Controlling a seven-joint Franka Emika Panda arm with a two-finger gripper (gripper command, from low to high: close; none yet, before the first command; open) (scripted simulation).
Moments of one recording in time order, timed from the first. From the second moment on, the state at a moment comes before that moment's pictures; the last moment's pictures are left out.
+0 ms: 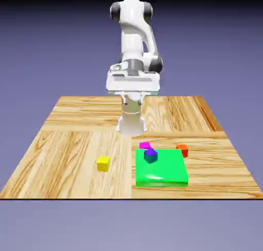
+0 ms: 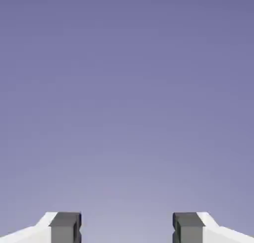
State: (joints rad) arm 0.03 -0.56 0.00 -2.81 0.00 3.03 0.79
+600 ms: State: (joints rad) arm 0.26 -0.35 0.07 -2.84 0.07 2.99 1.58
